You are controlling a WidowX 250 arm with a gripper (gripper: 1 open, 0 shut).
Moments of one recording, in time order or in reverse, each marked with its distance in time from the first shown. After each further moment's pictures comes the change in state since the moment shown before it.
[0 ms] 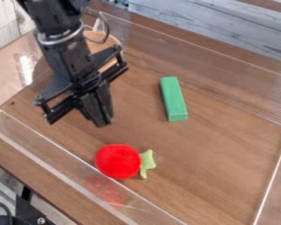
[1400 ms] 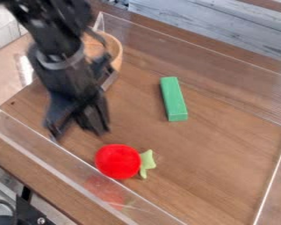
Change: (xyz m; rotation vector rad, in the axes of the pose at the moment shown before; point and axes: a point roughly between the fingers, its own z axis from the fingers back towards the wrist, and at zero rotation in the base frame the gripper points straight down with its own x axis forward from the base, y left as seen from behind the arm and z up) arm -0.014 0.005 -0.010 -0.052 -0.121 0.211
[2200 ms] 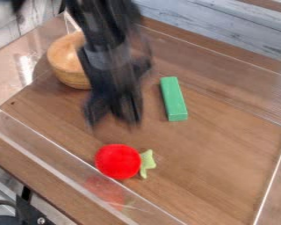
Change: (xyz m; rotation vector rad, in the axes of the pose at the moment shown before) arm 0.001 -0.040 -0.001 0.011 0.047 -0.090
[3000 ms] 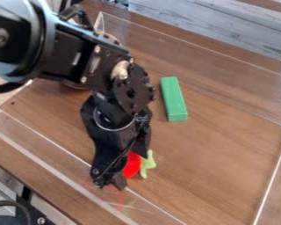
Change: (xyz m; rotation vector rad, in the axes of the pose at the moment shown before) arm -0.028 0.042 -0.062 0.016 -0.127 0.072
